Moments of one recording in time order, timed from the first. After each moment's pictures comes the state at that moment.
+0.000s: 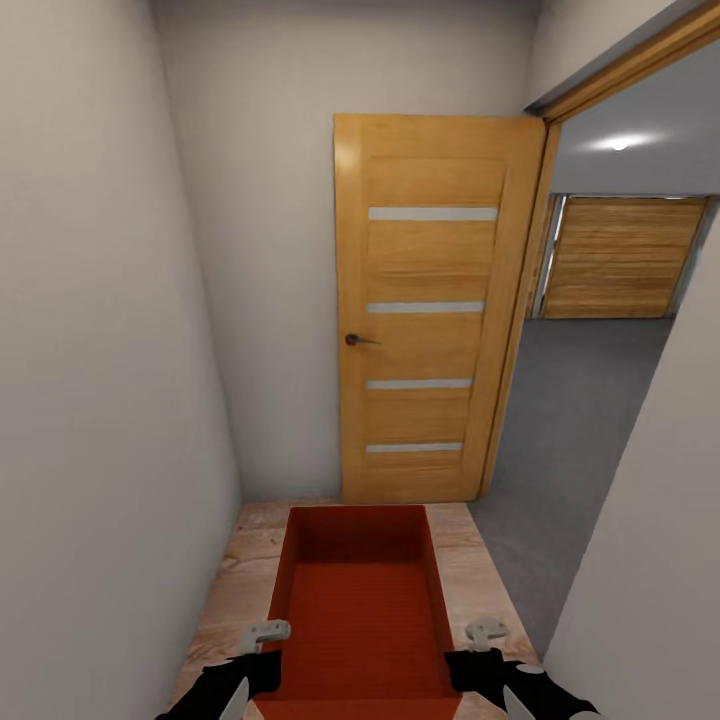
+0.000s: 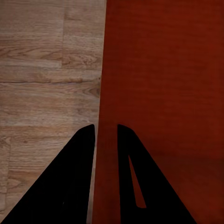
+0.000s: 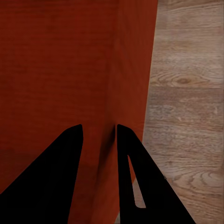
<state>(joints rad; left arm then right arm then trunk) -0.43 -0.09 0.07 -0.44 0.02 0.26 0.03 -0.55 -0.01 -0.05 -0.13 0.05 -0.02 0.29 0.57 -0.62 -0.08</state>
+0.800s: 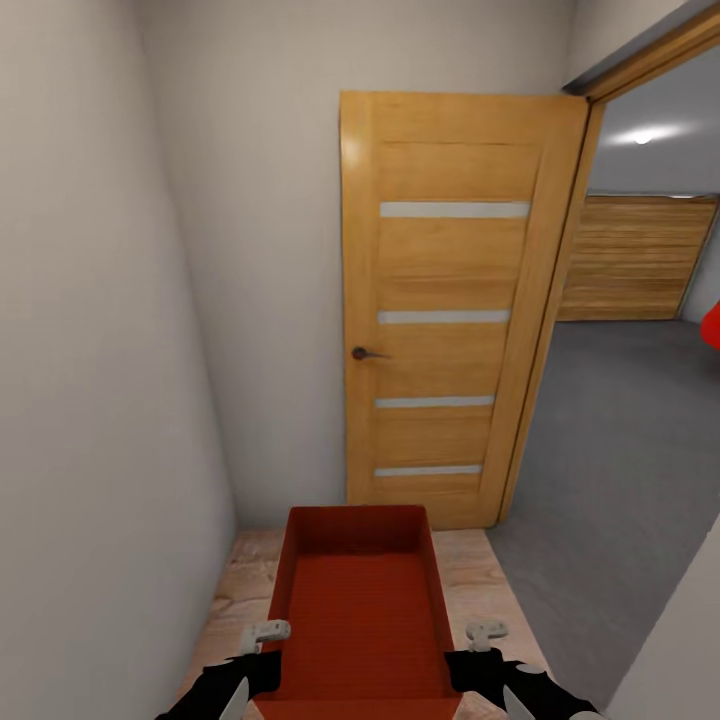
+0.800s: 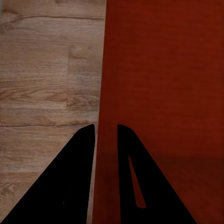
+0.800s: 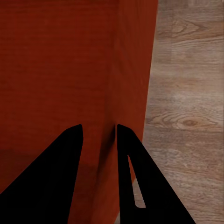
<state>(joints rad) -0.43 -0.09 0.07 -0.44 0.02 0.26 0.03 -0.55 -0.01 -0.05 -0.13 0.05 -0.02 0.29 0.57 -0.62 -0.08</state>
